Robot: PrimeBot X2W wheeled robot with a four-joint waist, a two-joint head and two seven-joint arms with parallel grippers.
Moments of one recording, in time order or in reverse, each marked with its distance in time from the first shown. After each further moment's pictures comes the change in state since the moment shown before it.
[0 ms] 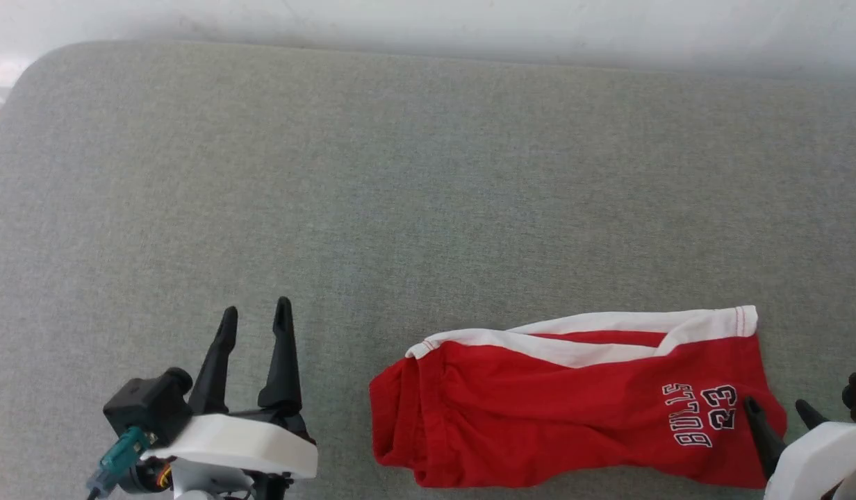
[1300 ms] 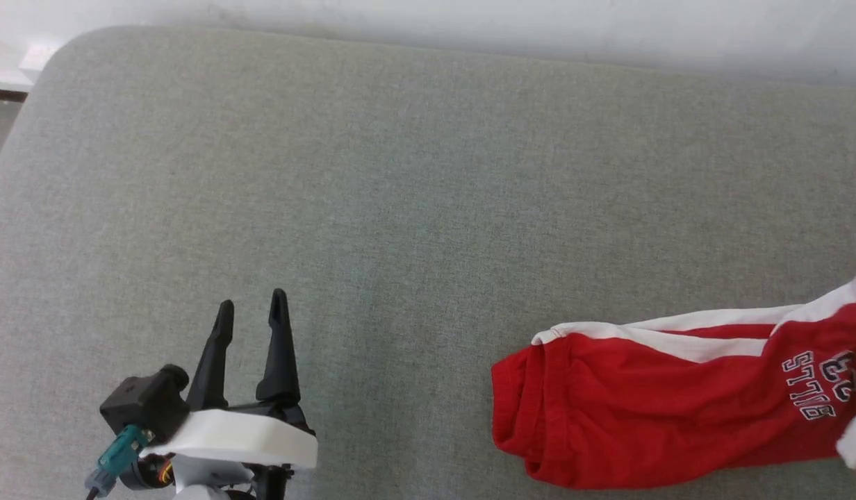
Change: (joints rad) left arm 0.002 -0.072 0.056 0.023 0.046 -0.037 -0.008; right arm -0.162 -0.028 -0.204 0.099 -0.014 0.000 -0.029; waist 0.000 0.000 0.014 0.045
